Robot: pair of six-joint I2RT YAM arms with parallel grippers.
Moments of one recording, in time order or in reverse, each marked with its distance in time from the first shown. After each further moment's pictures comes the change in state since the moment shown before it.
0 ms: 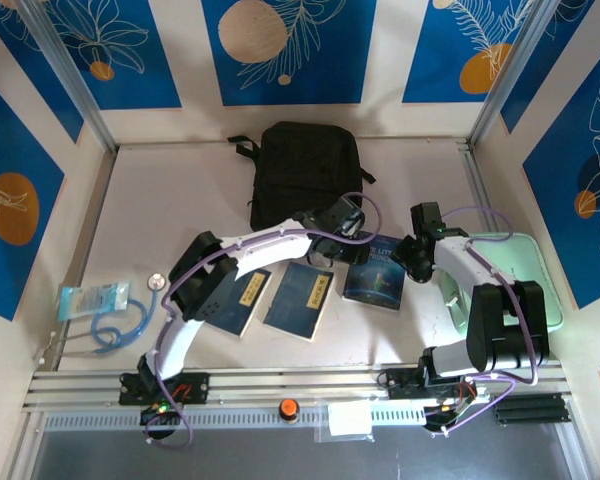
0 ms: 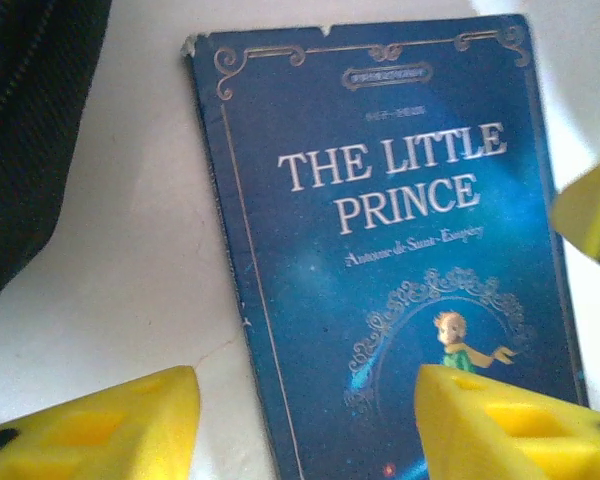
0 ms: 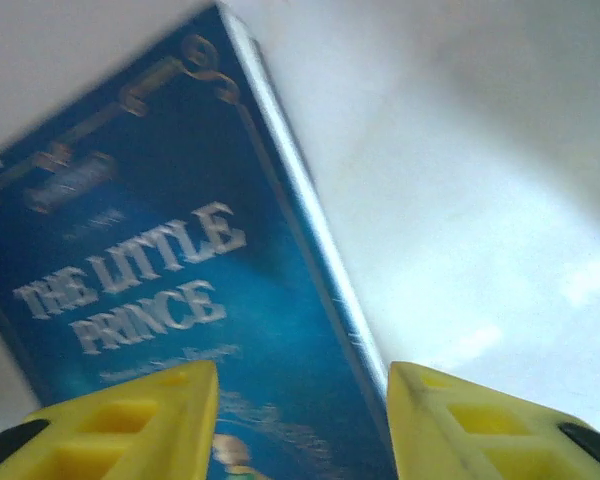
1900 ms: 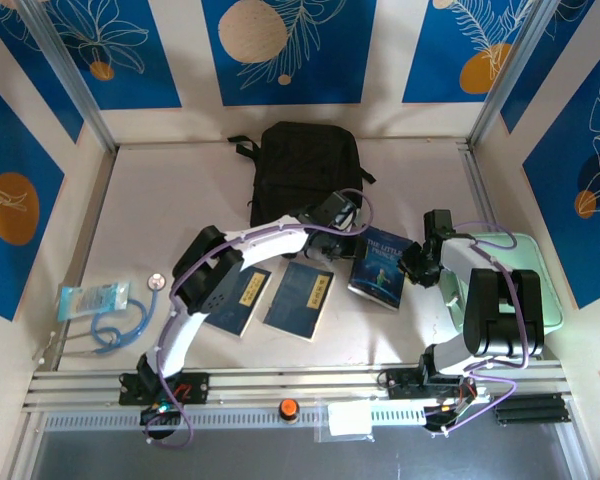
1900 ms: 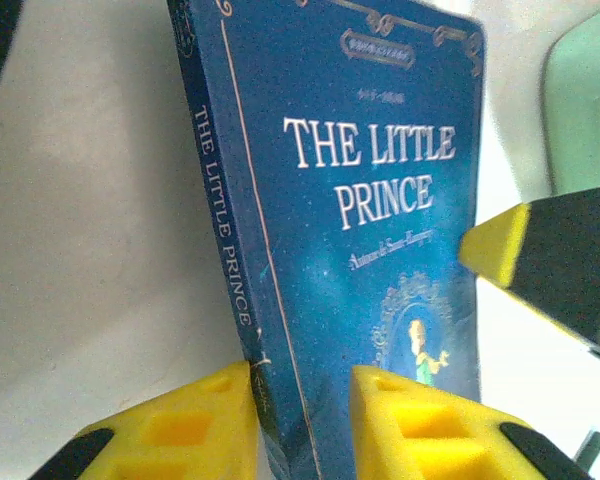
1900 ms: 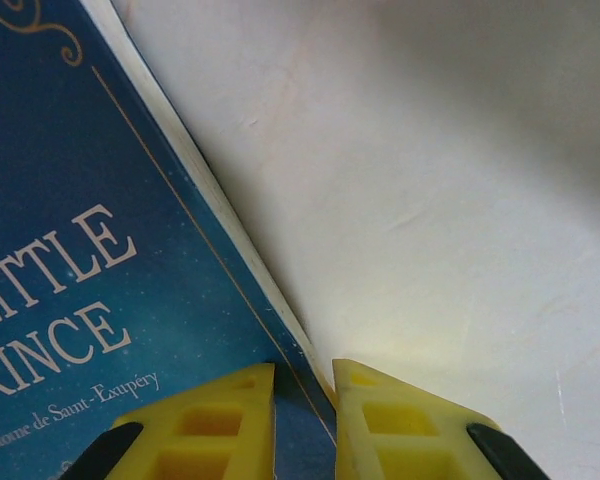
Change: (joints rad) left arm 0.052 0.033 -0.020 0.137 0.264 -0.122; right arm -0.113 0.081 -0.045 0.081 -0.169 0.012
